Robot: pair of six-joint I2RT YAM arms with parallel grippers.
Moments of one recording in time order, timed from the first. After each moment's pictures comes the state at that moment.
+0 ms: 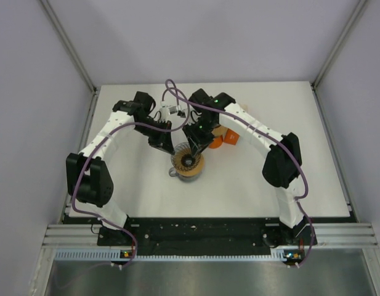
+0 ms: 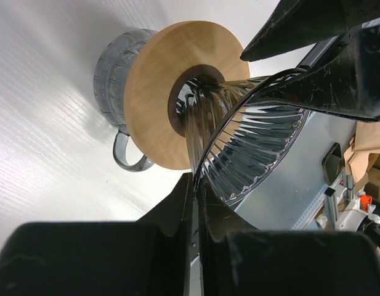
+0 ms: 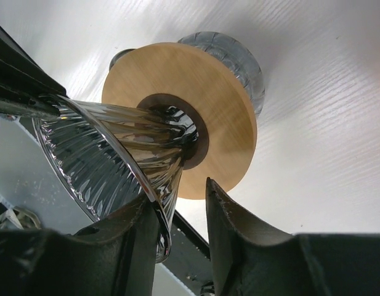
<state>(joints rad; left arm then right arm) -0.27 1.67 1.48 -1.12 0.72 0.09 0.74 2.06 2.01 -1.21 -0.39 0.08</state>
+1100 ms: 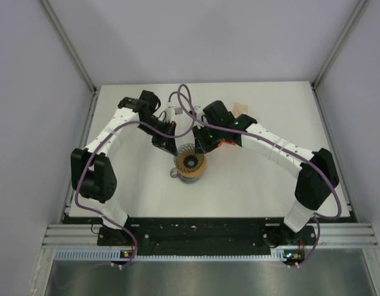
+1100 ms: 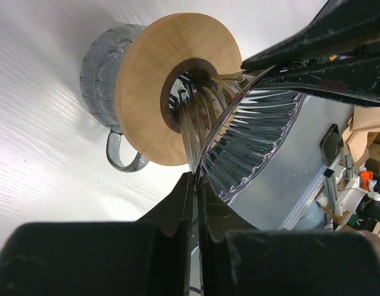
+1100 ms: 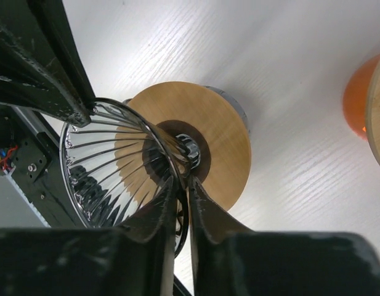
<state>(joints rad) -0.30 1.73 1.54 -1.19 0.74 0.14 0.75 1.68 1.46 -0.65 -0.28 0.17</state>
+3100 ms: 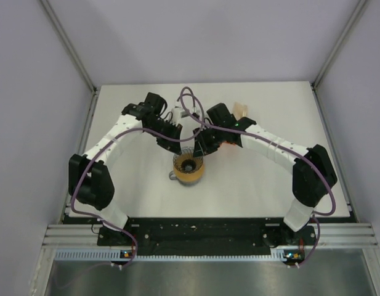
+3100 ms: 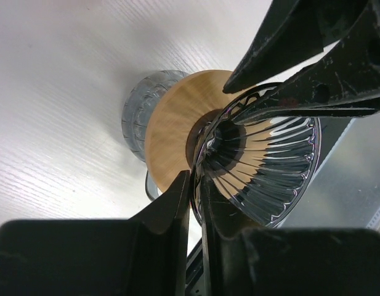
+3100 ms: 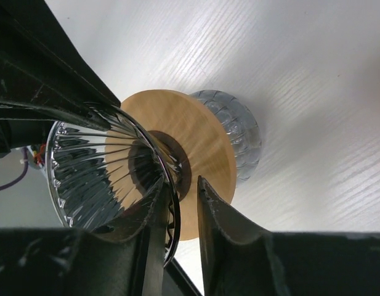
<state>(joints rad) -0.37 1.65 1.44 -0.98 0.64 0.19 0.70 1.71 1.37 -0.53 -0.45 0.26</state>
